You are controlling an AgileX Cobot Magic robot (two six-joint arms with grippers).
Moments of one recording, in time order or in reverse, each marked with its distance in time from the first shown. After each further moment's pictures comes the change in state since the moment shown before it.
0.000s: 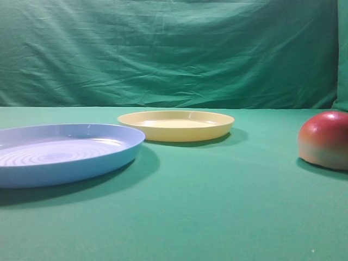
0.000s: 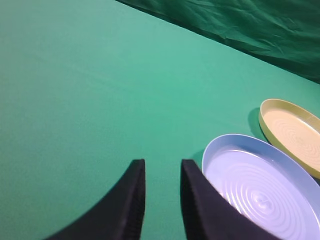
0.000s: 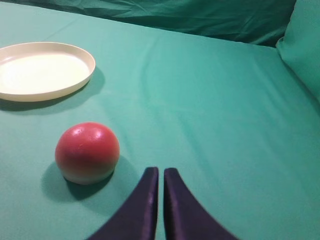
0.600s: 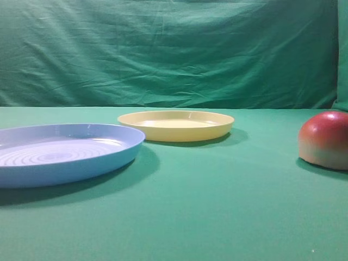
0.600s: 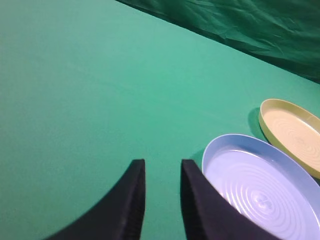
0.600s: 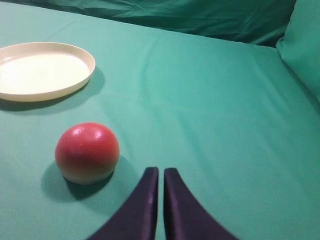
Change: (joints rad) left arm 0.000 0.000 0.000 0.000 0.000 0.000; right arm 0.000 0.000 0.000 0.000 0.000 0.000
